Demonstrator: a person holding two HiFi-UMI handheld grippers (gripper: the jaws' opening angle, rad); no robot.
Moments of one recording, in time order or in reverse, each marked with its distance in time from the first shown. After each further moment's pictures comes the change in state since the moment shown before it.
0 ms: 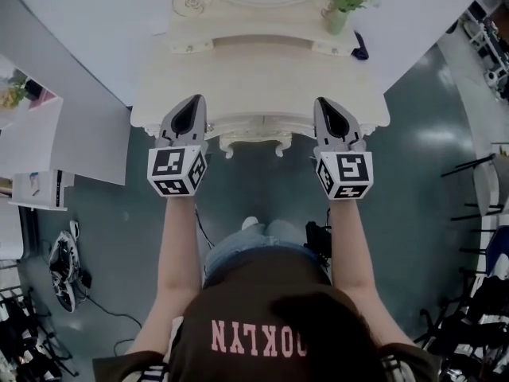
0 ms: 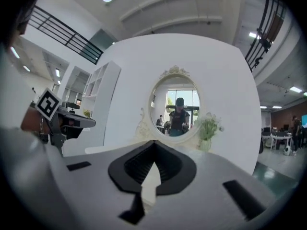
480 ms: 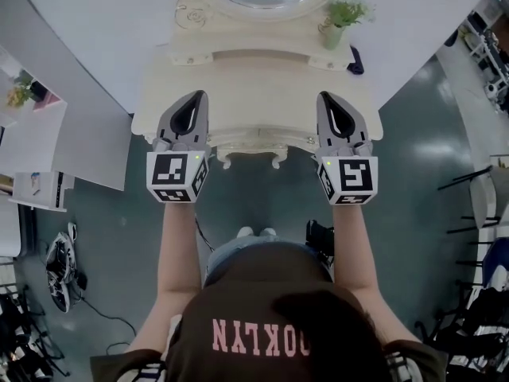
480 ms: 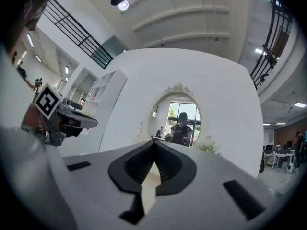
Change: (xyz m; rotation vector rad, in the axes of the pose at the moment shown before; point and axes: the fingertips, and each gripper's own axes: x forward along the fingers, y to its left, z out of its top) left arm 0.003 -0.030 0.074 0.118 -0.109 0.001; right arm -0.007 -0.019 0.079 -0.114 -0.147 0.009
